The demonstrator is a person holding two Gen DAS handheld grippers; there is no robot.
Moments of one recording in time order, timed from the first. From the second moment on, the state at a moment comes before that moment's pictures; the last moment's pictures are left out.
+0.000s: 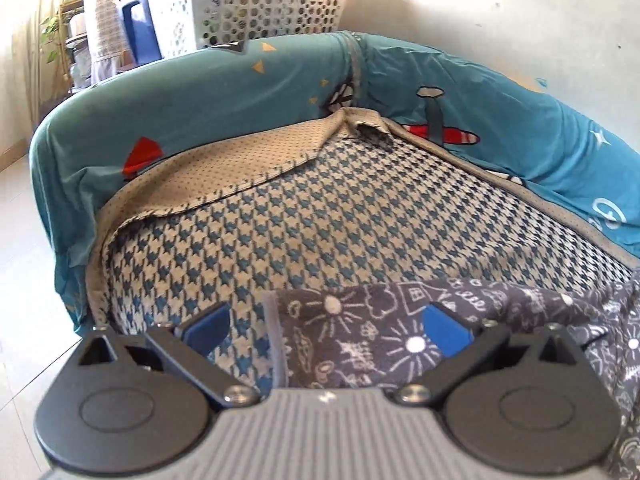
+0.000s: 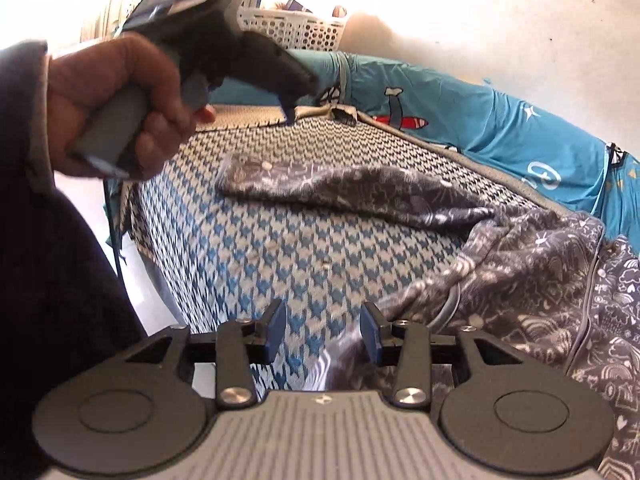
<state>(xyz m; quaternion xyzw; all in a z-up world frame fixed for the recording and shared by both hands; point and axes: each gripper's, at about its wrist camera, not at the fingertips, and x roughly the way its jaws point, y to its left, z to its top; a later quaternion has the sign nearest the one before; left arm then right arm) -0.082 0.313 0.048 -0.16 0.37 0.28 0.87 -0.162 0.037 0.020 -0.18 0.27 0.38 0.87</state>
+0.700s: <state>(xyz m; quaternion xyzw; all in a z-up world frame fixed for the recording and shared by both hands) -0.101 0.399 0.017 -0.24 0.40 0.37 0.81 -0.105 0.158 0.014 -0.22 0.25 0.46 0.83</state>
